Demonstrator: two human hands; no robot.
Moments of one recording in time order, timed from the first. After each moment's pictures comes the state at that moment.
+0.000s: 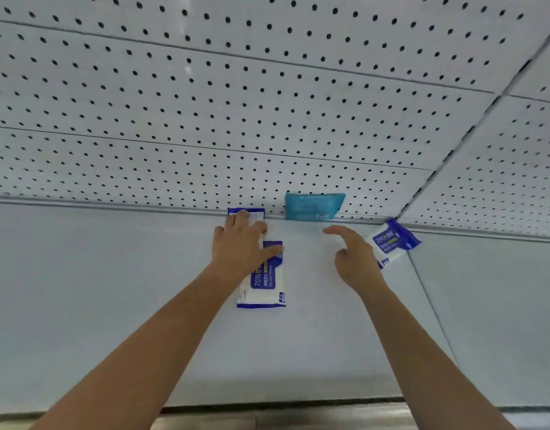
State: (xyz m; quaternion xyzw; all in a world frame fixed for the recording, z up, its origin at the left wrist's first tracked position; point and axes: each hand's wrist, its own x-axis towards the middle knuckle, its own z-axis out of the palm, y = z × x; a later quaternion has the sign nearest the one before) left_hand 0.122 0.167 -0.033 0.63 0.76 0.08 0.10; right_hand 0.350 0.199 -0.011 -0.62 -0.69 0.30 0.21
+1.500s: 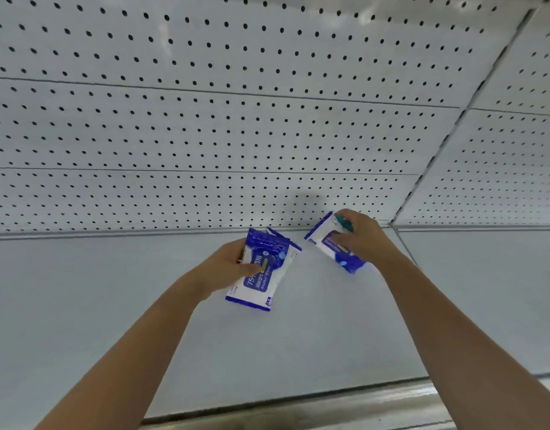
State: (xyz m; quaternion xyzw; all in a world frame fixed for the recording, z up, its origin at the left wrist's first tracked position) left_hand 0.051 0.116 -0.001 0.53 0.58 0.31 0.53; right_hand 0.329 0.213 0.042 -0.63 -0.73 0.24 0.15
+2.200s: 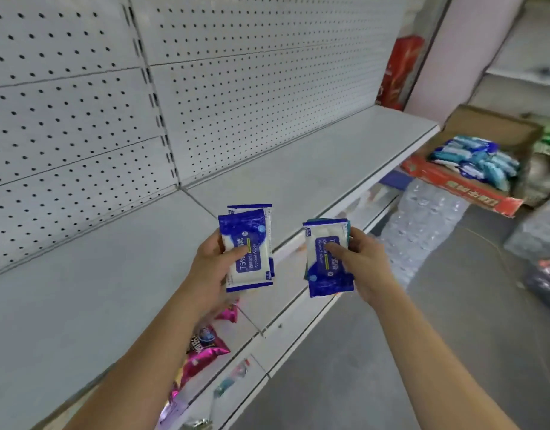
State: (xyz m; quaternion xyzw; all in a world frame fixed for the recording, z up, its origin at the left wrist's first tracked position) left_hand 0.395 0.020 0.006 0.50 0.38 0.35 0.70; right_hand 0.635 -0.111 0.024 -0.67 -0.27 0.38 0.58
